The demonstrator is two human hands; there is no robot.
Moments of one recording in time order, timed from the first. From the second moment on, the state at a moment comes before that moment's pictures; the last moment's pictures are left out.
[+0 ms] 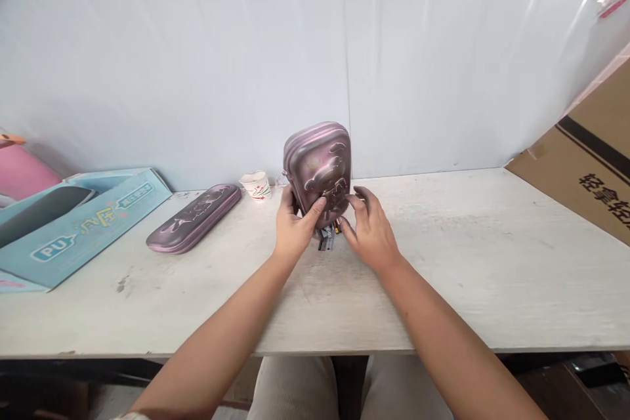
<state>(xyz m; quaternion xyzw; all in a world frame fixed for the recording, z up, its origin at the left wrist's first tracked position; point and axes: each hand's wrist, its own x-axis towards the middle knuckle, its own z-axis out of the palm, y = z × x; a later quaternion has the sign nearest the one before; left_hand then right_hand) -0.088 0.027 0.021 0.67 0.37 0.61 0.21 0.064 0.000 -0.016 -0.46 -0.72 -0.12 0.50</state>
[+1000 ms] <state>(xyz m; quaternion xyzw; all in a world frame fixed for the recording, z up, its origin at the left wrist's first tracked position) -0.104 0.047 0.020 0.78 0.42 0.36 -0.29 0.069 0.012 -0.002 -0.57 -0.62 -0.18 0.52</state>
